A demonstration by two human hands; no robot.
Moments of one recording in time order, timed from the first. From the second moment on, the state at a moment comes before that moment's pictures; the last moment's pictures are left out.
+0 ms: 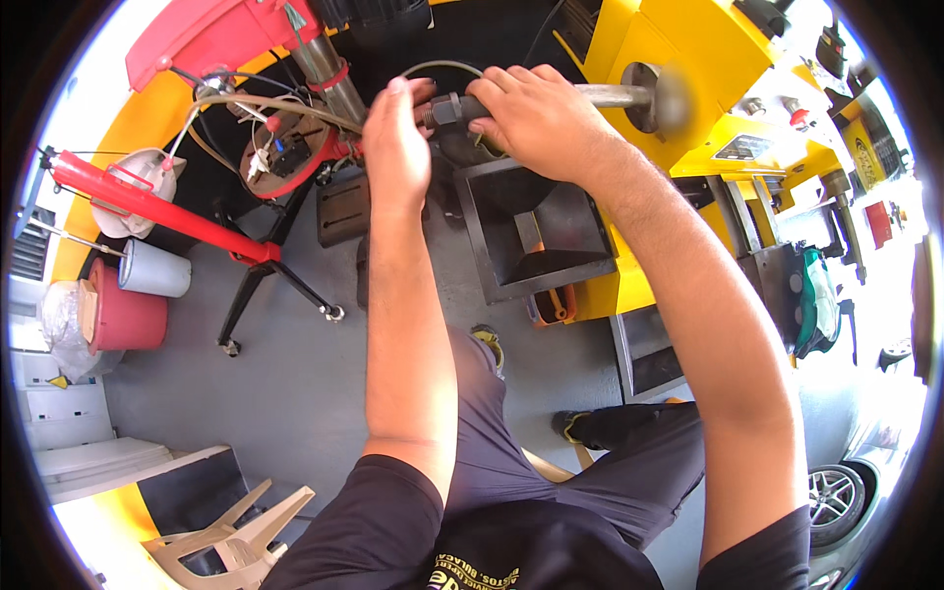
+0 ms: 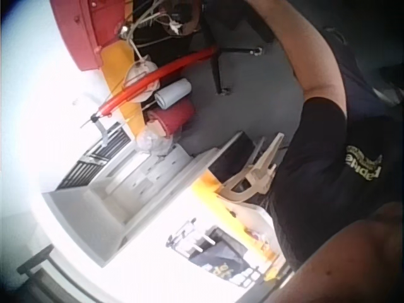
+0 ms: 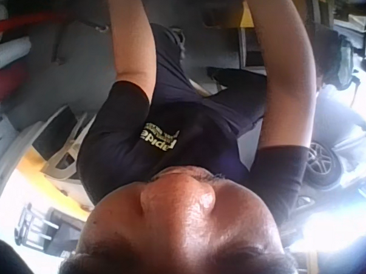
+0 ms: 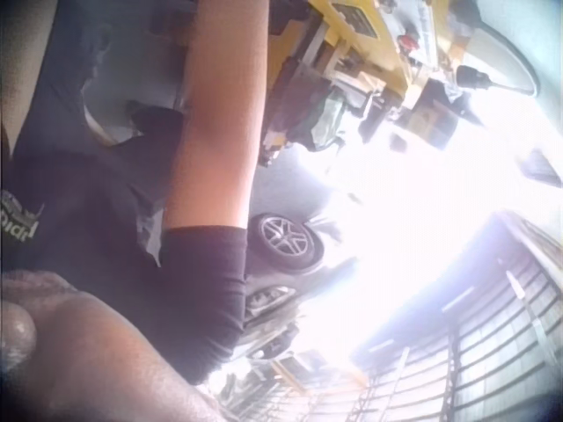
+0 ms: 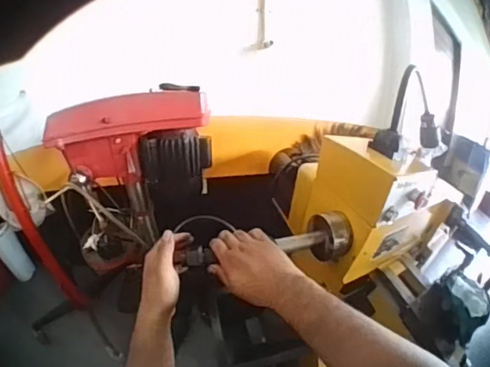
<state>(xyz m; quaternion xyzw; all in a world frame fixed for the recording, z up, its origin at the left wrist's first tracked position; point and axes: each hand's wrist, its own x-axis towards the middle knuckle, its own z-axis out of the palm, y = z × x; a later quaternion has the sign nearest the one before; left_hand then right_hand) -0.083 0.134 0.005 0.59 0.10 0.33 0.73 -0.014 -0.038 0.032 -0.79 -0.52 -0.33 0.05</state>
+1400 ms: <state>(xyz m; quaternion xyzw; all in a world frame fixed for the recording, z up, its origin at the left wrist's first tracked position) -0.084 0.161 -0.001 0.57 -0.07 0.32 0.75 -0.033 -0.025 0.049 -0.84 -0.48 -0.22 0.12</state>
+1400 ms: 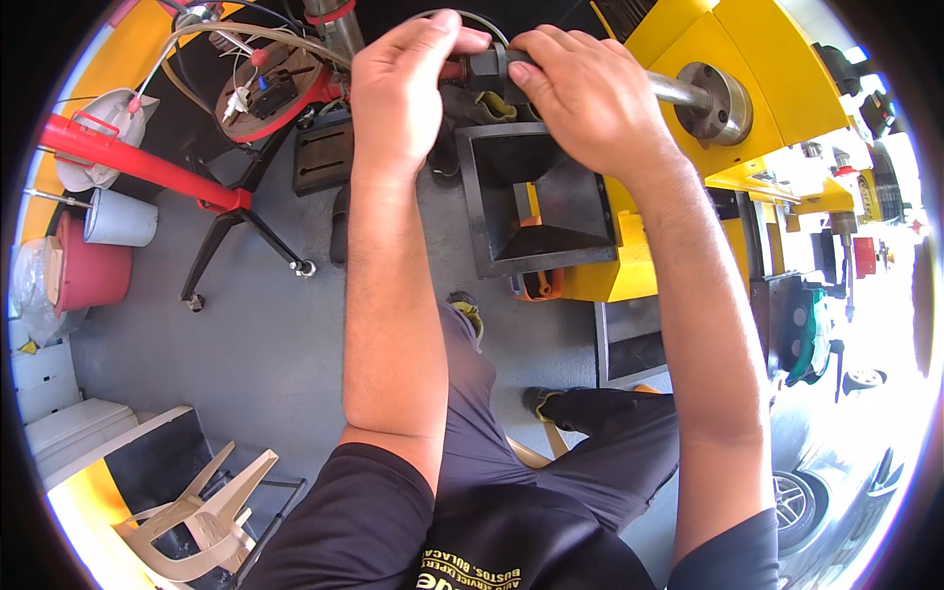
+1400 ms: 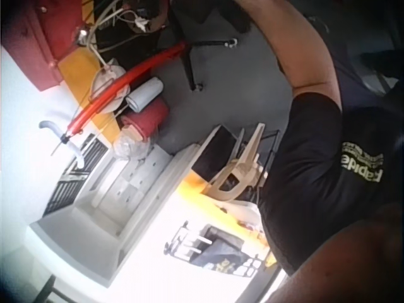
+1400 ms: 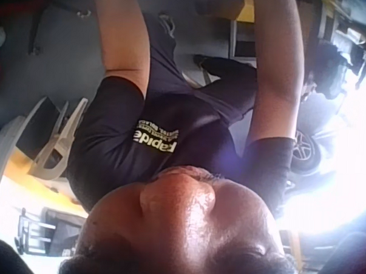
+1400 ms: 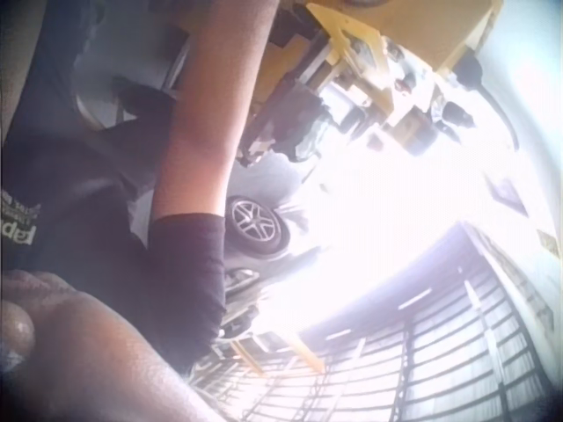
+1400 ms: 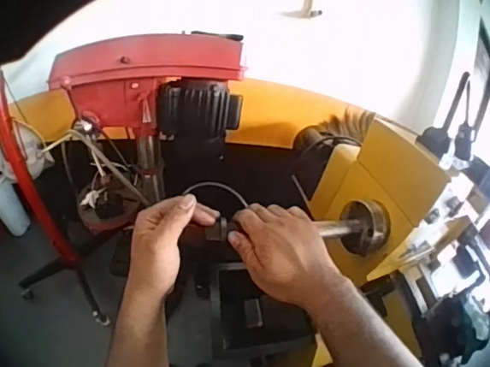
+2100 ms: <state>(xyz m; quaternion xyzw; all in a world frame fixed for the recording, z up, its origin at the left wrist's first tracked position) -0.091 0.161 0.006 0.61 -0.06 0.24 0.75 -0.027 -0.030 0.042 -0.83 -0.46 -0.27 0.16</state>
